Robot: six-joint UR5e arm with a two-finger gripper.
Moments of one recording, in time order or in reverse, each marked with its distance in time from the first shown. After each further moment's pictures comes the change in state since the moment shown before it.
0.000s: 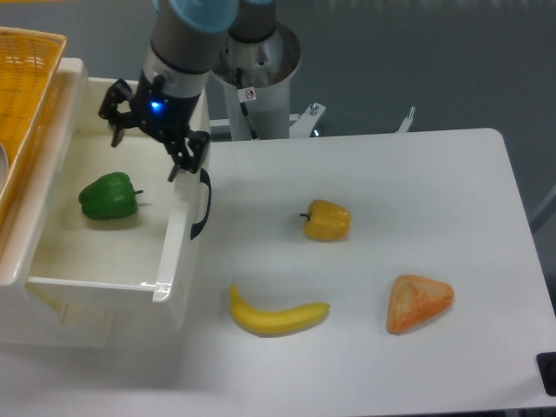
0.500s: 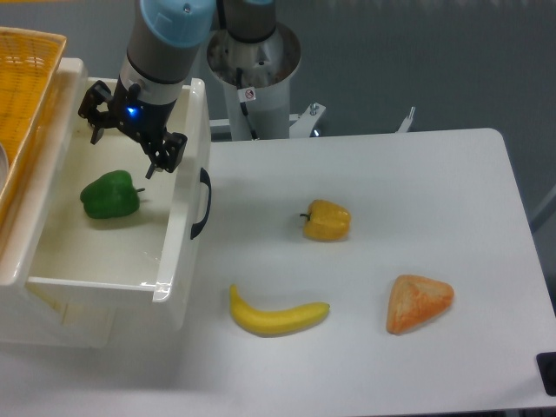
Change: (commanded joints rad) arm -0.120 -0.002 -0.054 -0.002 -0.006 -0.118
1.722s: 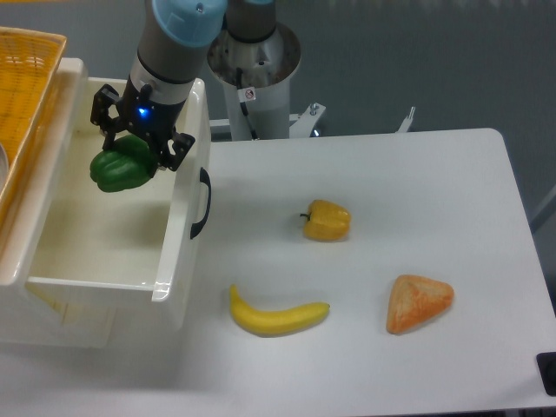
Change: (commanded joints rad) arm 0.002 0.006 -0.018 -0.009 -0.005 -0.012
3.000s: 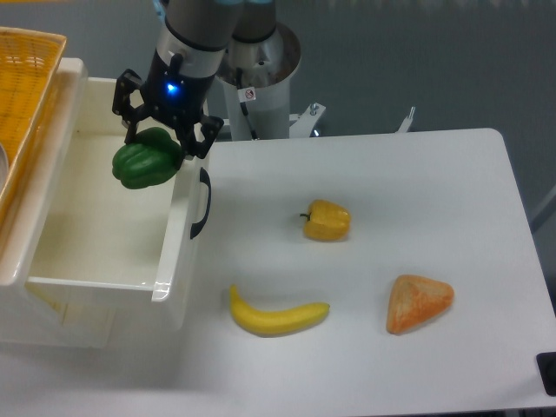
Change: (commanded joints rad) arm 0.055 0.029 0.022 -0.003 0.003 0.000
